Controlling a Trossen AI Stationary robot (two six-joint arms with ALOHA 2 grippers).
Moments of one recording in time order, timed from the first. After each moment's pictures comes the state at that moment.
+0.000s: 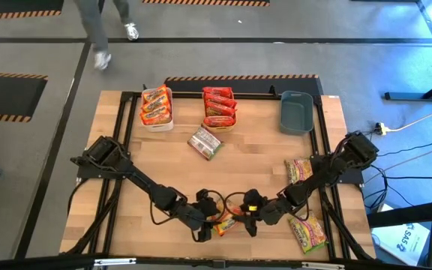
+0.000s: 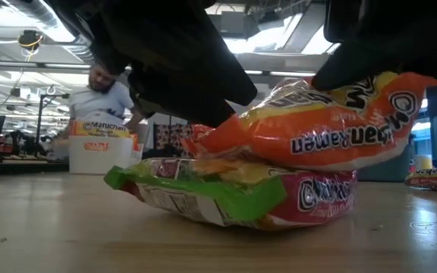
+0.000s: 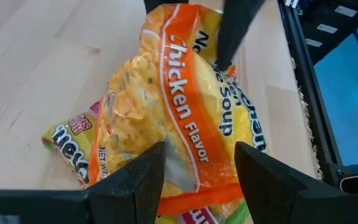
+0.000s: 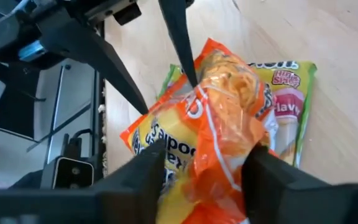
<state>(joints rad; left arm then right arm) -0.54 1.93 1.11 0.15 -0.38 -0.61 0.61 1.75 0.79 0.39 0.37 0.96</state>
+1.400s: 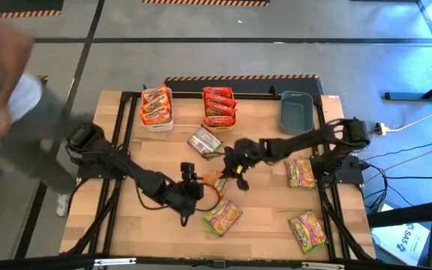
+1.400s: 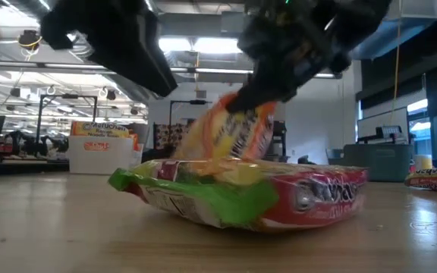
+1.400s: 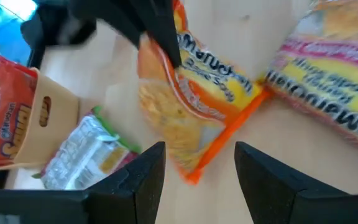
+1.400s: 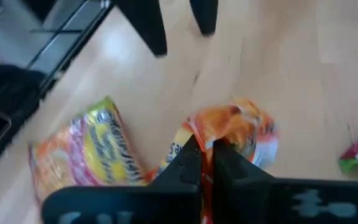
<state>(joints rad) -0.51 1.66 1.11 -0.47 -0.70 -0.22 0.02 1.71 0.90 0.22 -0.37 0.01</state>
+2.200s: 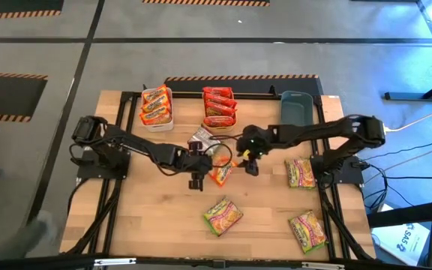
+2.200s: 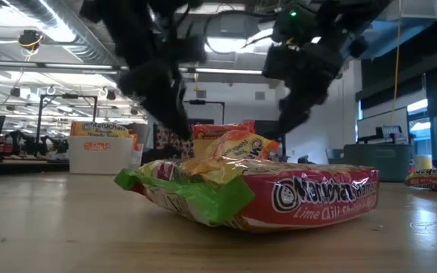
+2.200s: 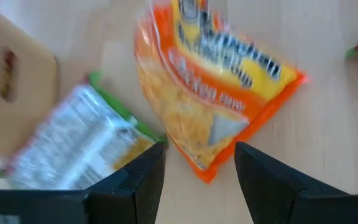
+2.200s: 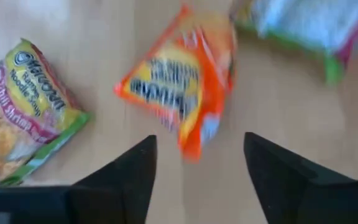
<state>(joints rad) -0.15 1.67 1.05 -0.40 -0.33 -0.06 -0.12 1.55 0.91 -0.28 -0.27 0.06</state>
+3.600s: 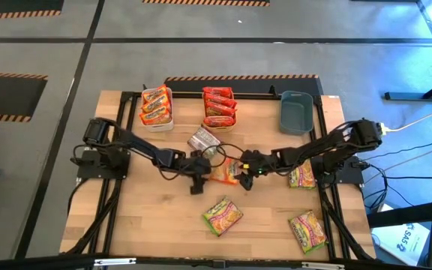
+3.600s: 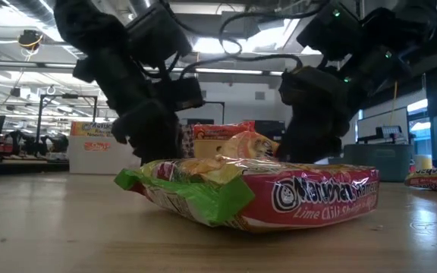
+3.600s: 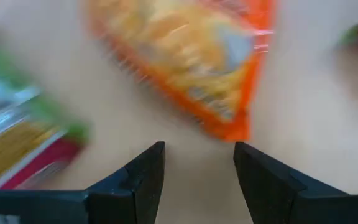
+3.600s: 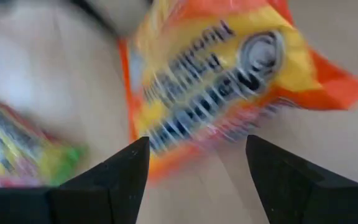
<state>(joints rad) -0.12 1.78 0.80 0.08 -0.11 -0.17 0.11 1.61 0.66 0.14 0.07 0.62</state>
